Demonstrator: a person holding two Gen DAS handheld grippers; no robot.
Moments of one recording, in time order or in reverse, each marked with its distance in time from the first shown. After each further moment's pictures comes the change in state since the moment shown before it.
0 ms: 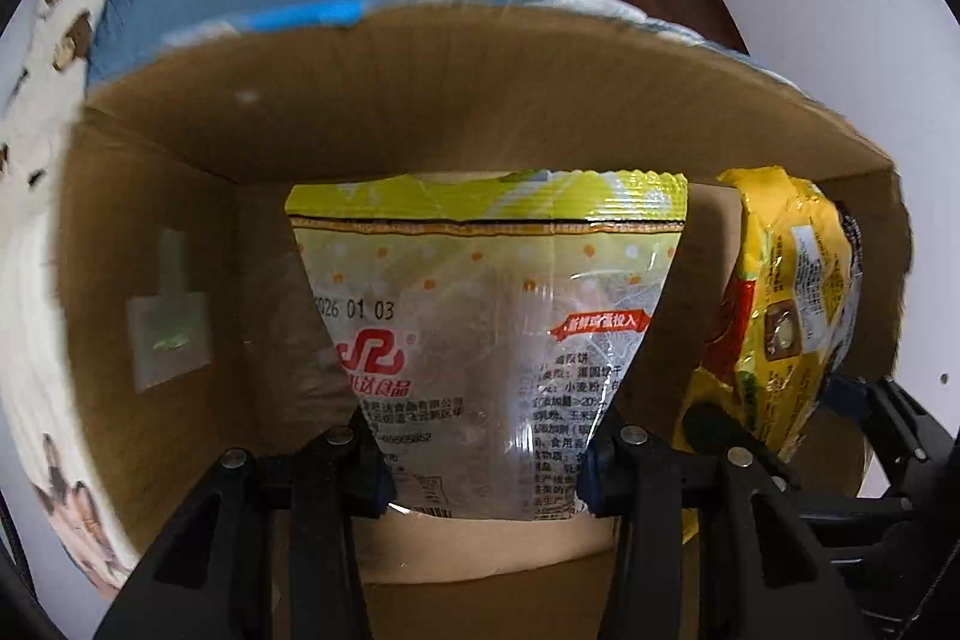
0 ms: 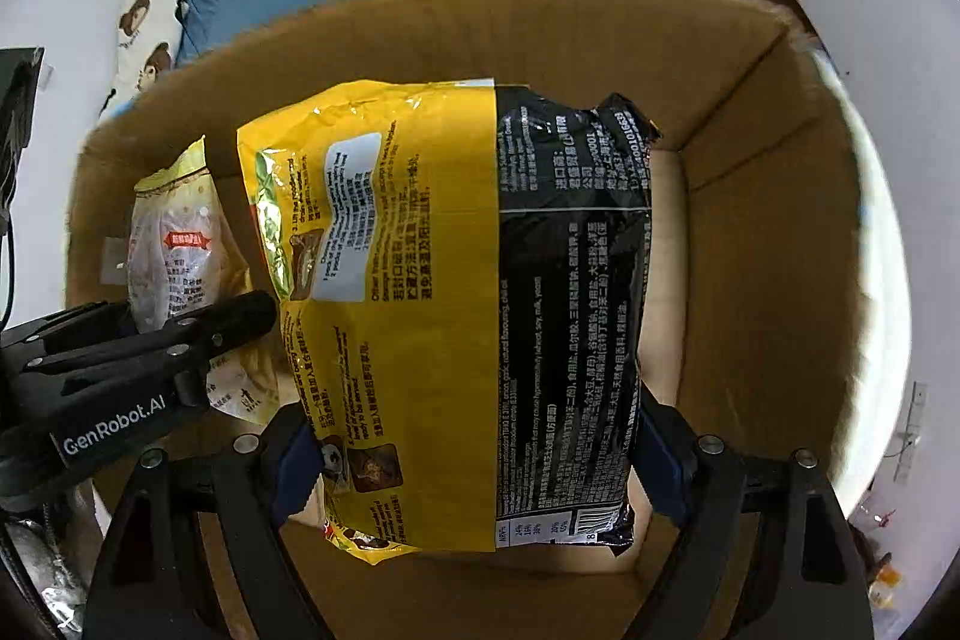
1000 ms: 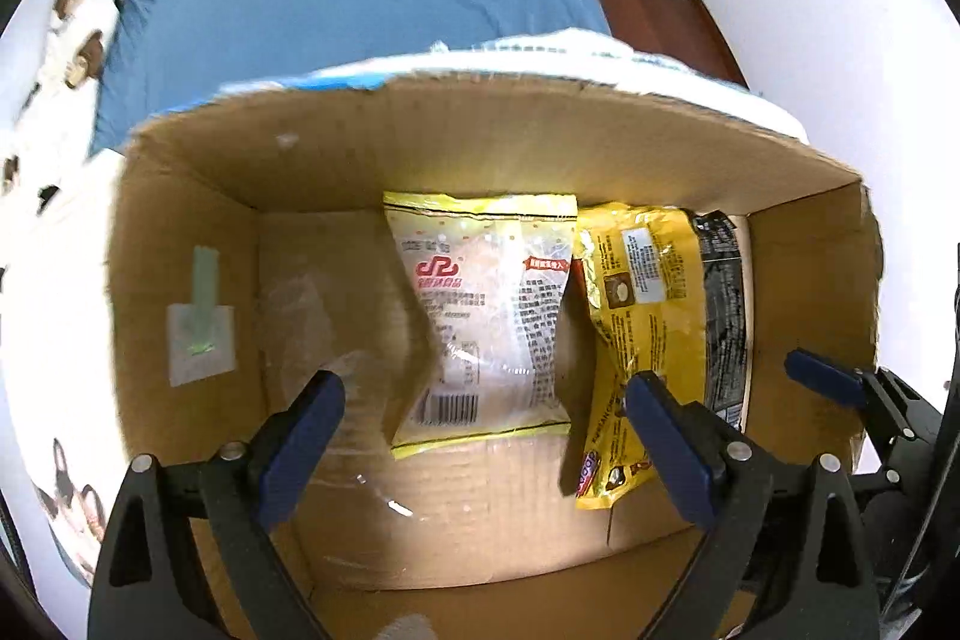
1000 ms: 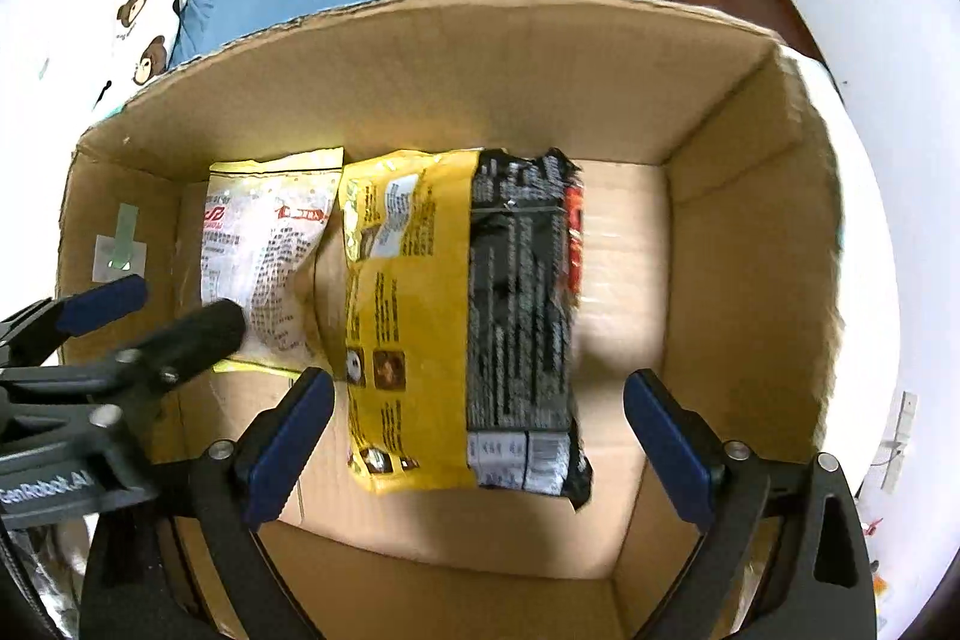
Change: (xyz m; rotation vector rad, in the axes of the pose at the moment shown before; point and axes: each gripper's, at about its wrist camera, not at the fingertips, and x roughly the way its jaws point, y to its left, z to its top) left arm -0.067 0.003 -0.046 0.012 -0.119 0.032; right arm -0.051 -0.017 -0.043 -0.018 -0.032 -0.028
